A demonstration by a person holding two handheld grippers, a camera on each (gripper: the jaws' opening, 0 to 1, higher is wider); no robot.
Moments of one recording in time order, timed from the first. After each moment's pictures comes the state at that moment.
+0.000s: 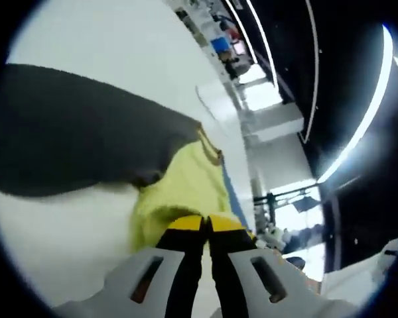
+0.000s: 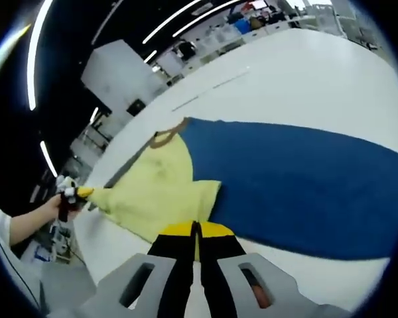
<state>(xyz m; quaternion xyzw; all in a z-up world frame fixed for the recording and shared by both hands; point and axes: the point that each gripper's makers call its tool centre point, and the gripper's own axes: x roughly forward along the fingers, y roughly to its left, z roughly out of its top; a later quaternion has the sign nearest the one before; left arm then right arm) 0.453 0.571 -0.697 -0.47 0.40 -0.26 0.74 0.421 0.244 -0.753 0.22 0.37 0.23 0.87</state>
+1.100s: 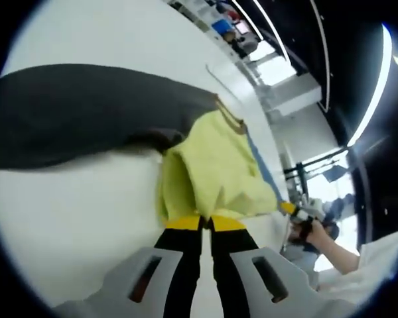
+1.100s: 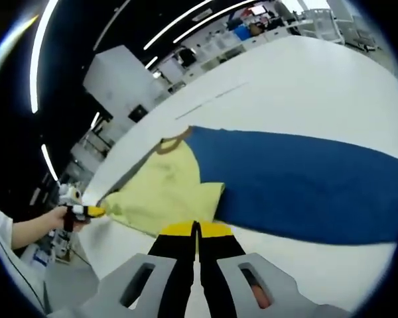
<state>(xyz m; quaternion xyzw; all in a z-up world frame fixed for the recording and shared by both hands) 0.401 0.568 -0.732 -0.33 0.47 -0.26 0.78 0.404 0.236 -0.730 0.23 0.35 0.23 0.88</state>
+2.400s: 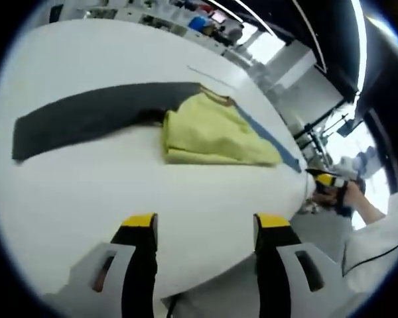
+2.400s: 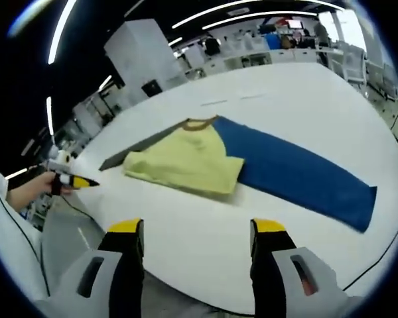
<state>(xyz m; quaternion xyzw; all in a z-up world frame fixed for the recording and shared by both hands) 0.301 0.598 -0.696 -0.17 0.46 -0.27 0.83 0.307 0.239 -0.670 0.09 0.36 0.27 0.89</state>
